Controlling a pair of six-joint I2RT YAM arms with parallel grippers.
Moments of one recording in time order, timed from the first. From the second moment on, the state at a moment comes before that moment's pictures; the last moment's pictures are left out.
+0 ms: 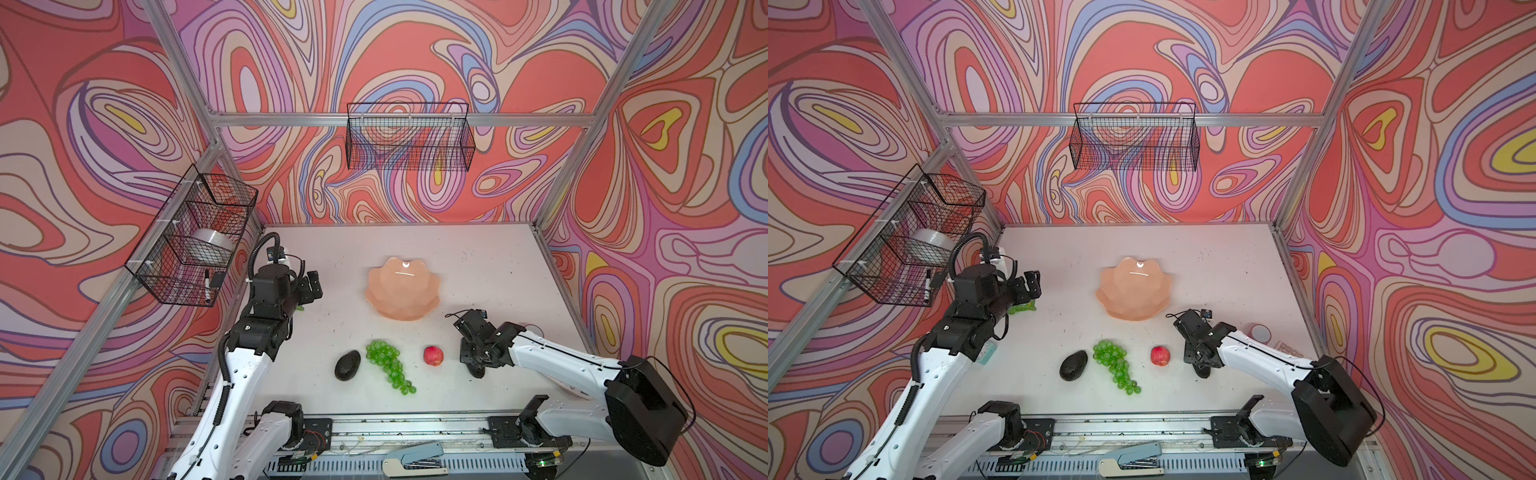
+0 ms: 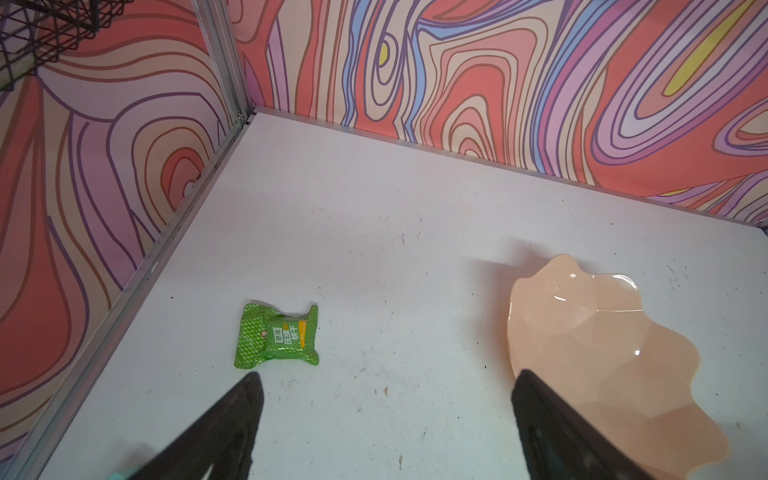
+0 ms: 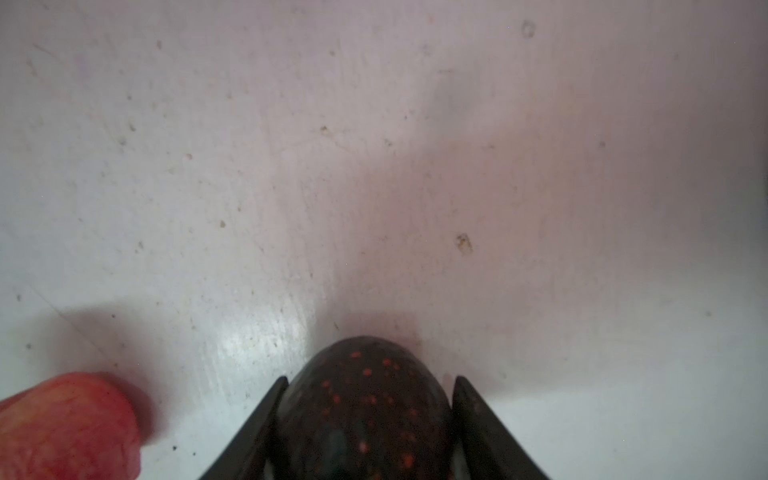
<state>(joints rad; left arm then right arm) -0.12 0.90 0.91 -0.52 -0.14 -0.29 0.66 1.26 0.64 -0.71 0.21 0.81</state>
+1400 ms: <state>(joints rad) -0.12 0.92 0.91 -0.56 -0.18 -0.29 0.66 2.26 1.77 -0.52 0.14 0.31</state>
